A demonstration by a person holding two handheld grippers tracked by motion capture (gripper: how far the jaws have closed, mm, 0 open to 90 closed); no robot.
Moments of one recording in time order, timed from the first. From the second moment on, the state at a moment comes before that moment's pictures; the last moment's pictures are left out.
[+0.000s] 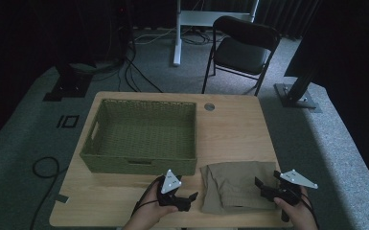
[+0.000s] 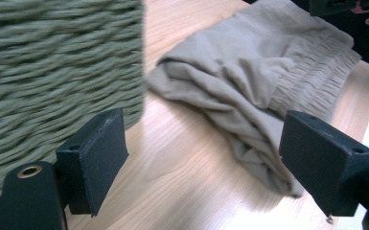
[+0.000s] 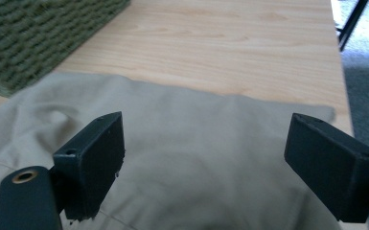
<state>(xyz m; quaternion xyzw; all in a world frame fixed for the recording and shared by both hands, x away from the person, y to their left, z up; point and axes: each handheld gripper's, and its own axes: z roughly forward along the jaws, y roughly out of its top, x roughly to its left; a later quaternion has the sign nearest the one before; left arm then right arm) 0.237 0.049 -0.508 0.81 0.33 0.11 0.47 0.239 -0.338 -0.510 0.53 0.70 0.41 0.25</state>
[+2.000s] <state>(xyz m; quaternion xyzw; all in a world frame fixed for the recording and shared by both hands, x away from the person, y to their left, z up) 0.291 -0.061 -0.551 0.80 0.42 0.09 0.42 0.264 -0.358 -0.551 0.58 0.70 0.34 0.22</state>
